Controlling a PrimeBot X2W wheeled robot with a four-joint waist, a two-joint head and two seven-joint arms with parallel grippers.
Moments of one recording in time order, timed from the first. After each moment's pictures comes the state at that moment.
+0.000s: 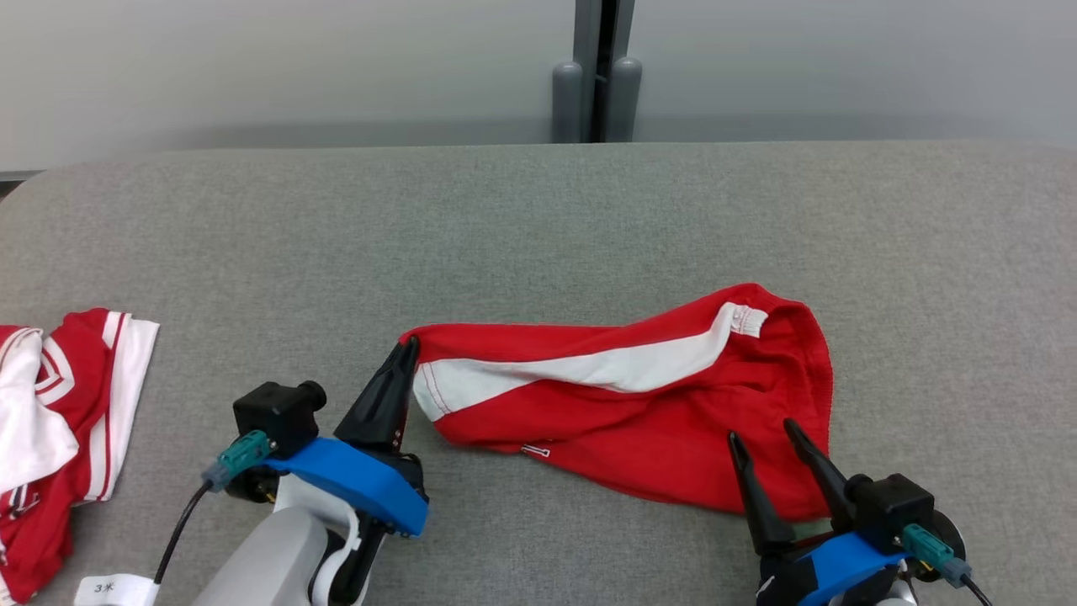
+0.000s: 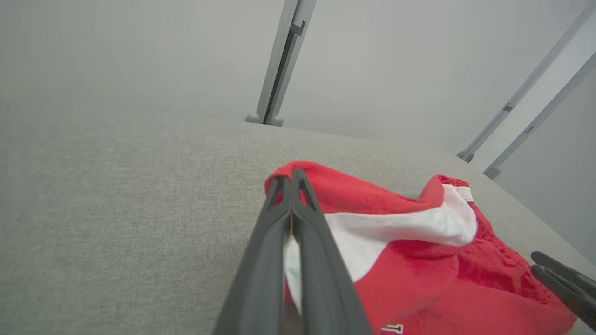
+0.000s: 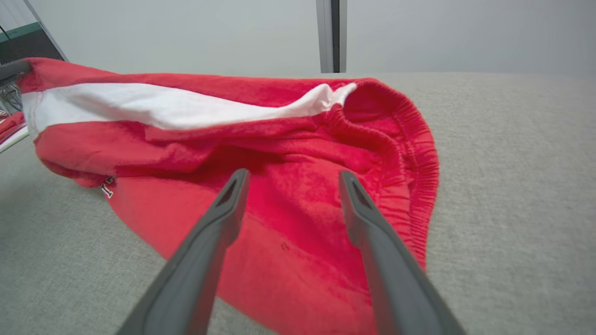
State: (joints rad) left arm -0.36 0.25 -0.57 0.45 -0.73 -0.13 -0.26; right arm -0.11 -0.07 0.16 0.38 0.17 0.13 -0.26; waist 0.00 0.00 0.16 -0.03
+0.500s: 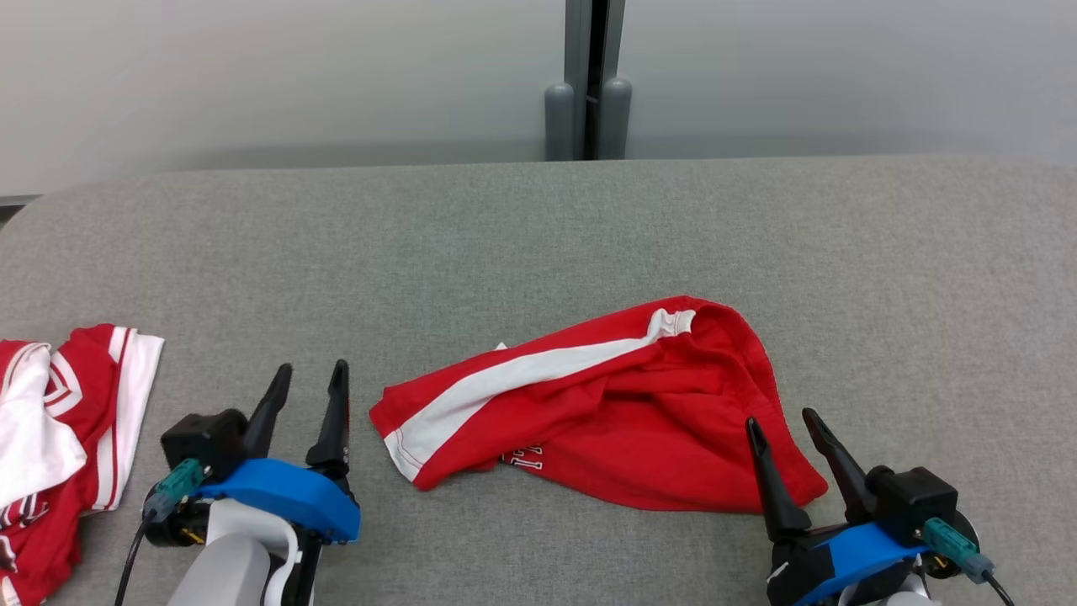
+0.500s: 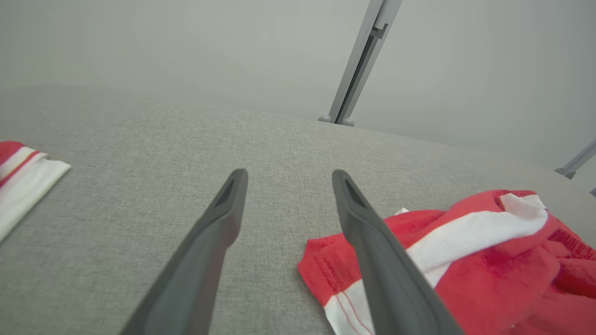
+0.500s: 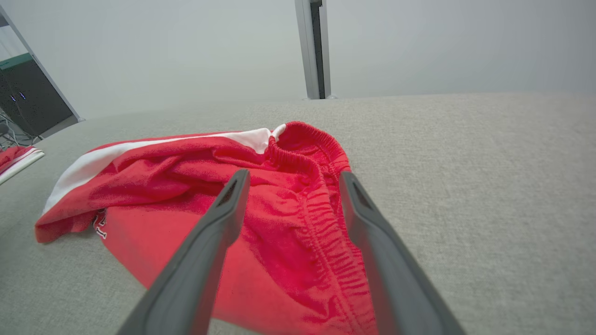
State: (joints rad) left arm -0.33 0.21 -0.33 0.63 -0.58 -0.11 -0.26; right arm -0.11 -0.06 0.12 0.37 0.19 0.13 -0.26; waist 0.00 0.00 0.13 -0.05
